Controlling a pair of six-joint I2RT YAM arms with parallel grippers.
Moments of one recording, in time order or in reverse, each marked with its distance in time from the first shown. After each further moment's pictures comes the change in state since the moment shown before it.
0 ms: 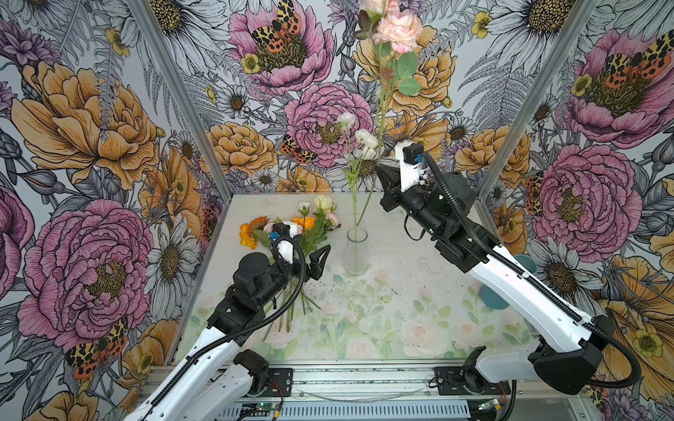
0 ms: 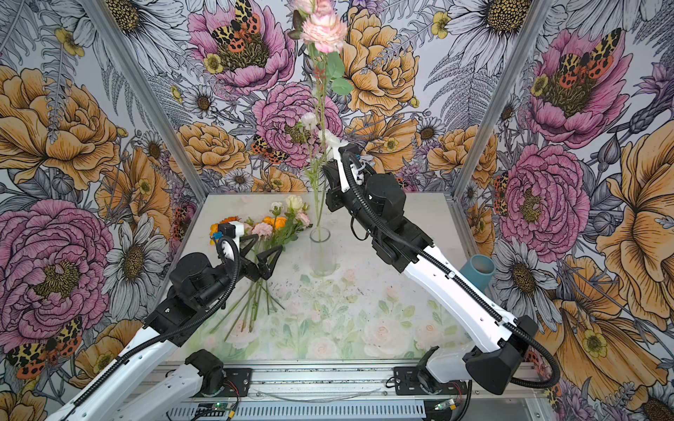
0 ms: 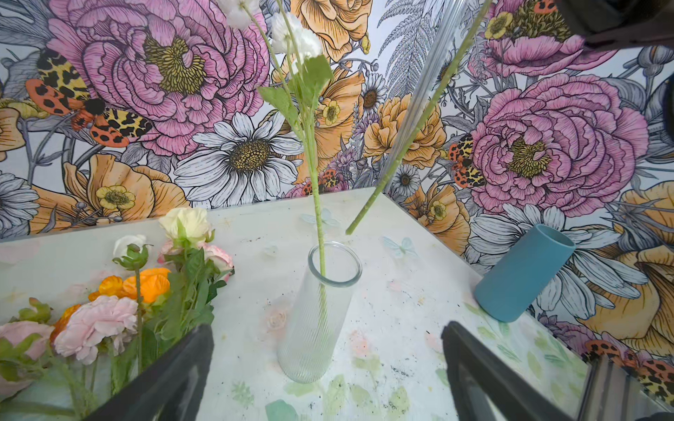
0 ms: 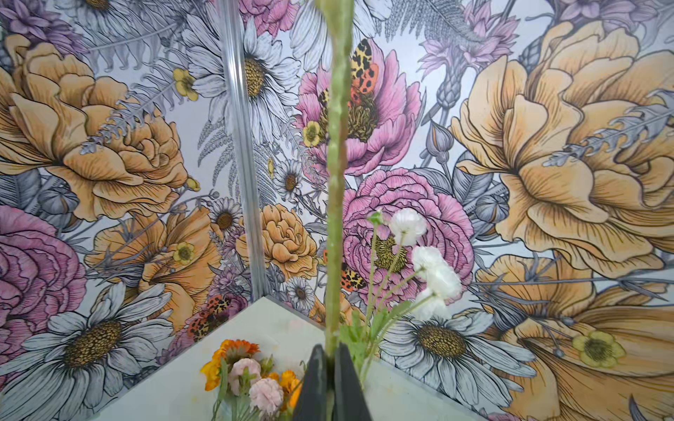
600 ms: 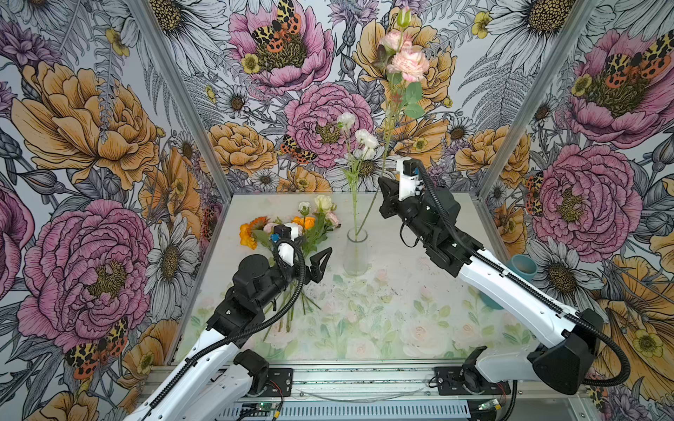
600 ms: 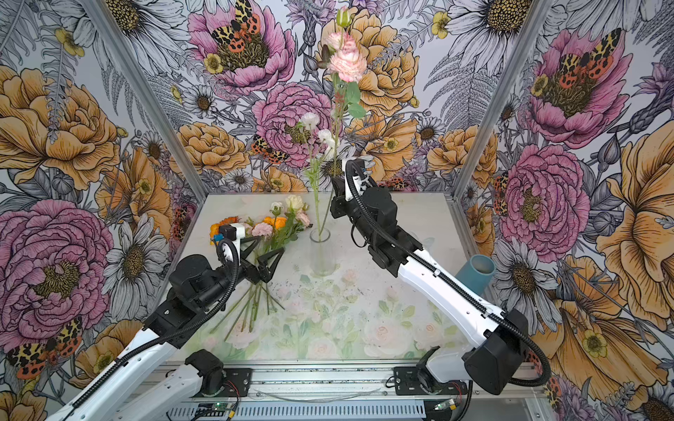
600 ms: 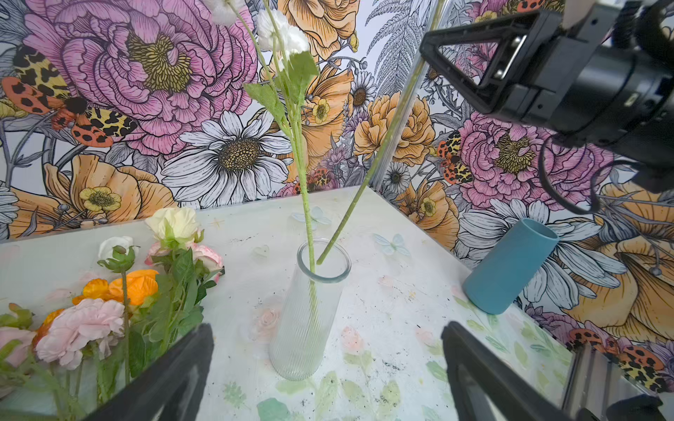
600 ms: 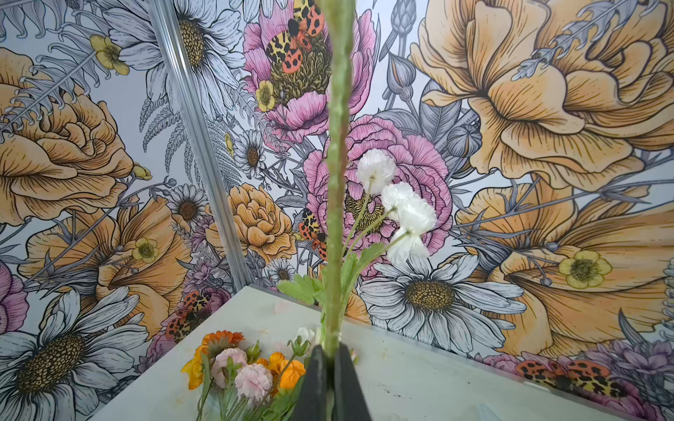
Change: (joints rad) left arm -0.012 -0.021 -0.010 0.000 0.014 0.000; right arm -0.044 0.001 -0.196 0.143 0.033 0.130
